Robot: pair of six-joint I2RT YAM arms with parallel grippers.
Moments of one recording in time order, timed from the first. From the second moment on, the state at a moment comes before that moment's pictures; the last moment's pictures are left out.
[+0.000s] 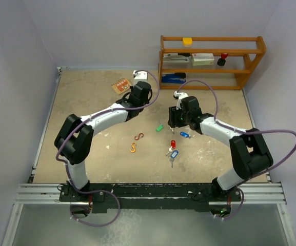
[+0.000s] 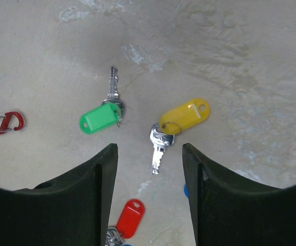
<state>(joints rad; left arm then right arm) -0.67 1.84 1.35 -0.02 -0.54 -0.36 0.43 1.53 0.86 -0.09 -0.07 0.19</state>
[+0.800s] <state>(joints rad) -0.67 1.84 1.33 -0.04 -0.58 -0.35 0.49 1.72 0.93 -0.04 -0.13 0.21</state>
